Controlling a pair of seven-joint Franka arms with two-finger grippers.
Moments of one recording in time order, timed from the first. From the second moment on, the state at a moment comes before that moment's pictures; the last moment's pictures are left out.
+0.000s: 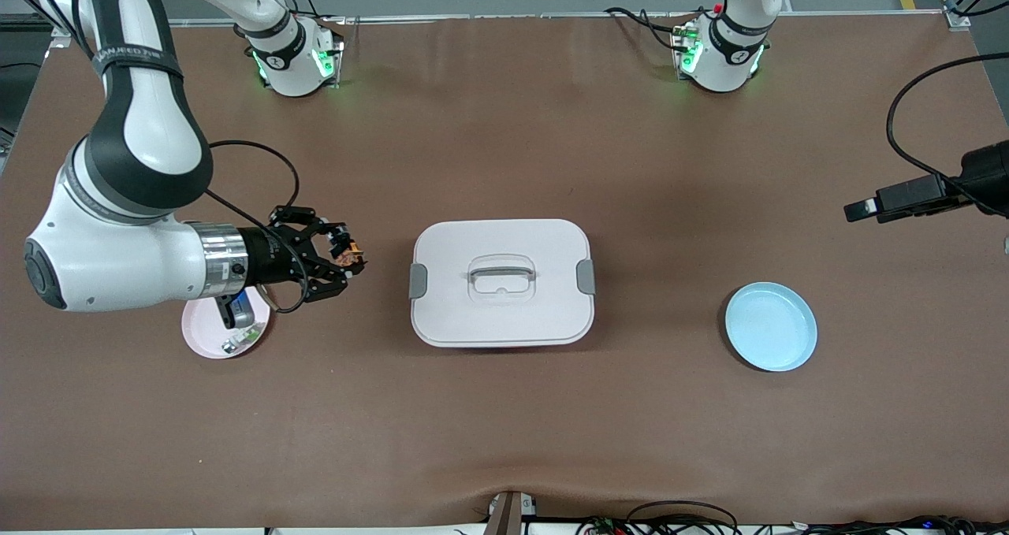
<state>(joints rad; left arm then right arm) 0.20 0.18 -0.06 -1.51 -0.59 1.54 0.01 0.23 0.52 -0.04 -1.25 0.71 1.51 1.30</state>
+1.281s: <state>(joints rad) 0.16 0.17 -0.45 -1.49 -0.57 1.85 -0.39 0.46 0.52 -0.04 -1.15 0.81 1.80 1.83</state>
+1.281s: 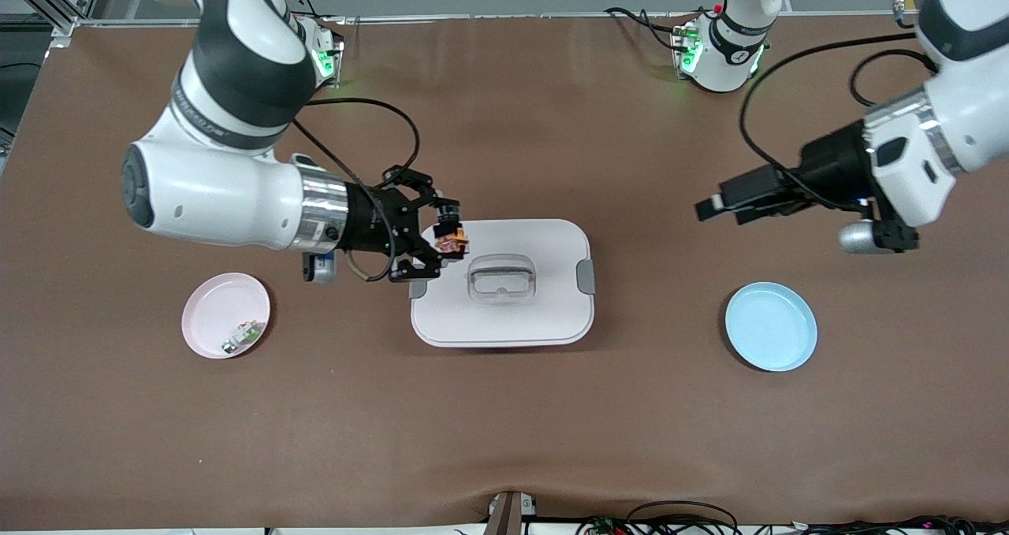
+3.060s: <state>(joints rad) -0.17 0.34 -0.50 -1.50 -0.56 2.33 -0.62 0.49 0.53 -0.07 -1.24 0.81 1.86 1.74</state>
